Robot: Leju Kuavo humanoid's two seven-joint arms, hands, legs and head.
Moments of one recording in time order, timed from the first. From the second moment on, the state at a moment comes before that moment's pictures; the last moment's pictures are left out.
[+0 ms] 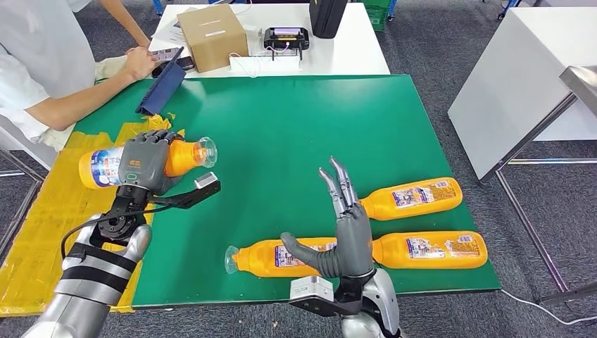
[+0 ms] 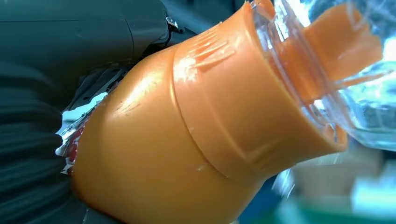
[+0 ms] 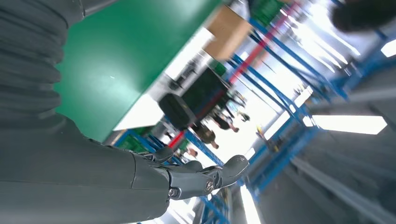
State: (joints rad) left arm -0.49 0.13 -0.30 -1.21 -1.57 0.29 0.19; right arm 0.00 0.08 0.54 -1.66 0.78 -0.51 -0.24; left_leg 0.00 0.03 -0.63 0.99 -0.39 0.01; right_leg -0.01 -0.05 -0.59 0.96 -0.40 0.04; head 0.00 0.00
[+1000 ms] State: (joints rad) left arm -0.58 0.08 -0.31 -0.66 -1.49 0.25 0.33; right arm -0.11 0.05 0.59 -1.47 1.00 -0.21 0.02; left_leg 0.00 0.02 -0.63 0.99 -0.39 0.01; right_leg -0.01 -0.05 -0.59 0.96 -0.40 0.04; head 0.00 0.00
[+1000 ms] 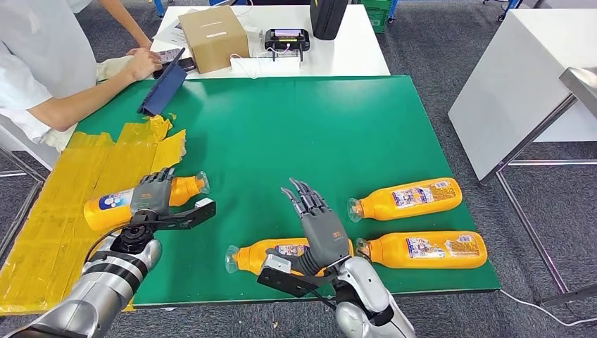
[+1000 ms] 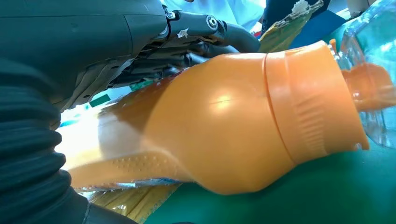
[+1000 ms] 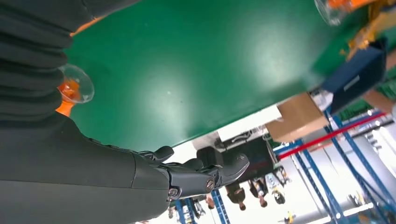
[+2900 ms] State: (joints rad) left arm -0.15 -0.04 -0.23 -1.55 -0.57 0.37 -0.32; right arm -0.22 -0.02 0.61 -1.06 1.22 -0.12 0.22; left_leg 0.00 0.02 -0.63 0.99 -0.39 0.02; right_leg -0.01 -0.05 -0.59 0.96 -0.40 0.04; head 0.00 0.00
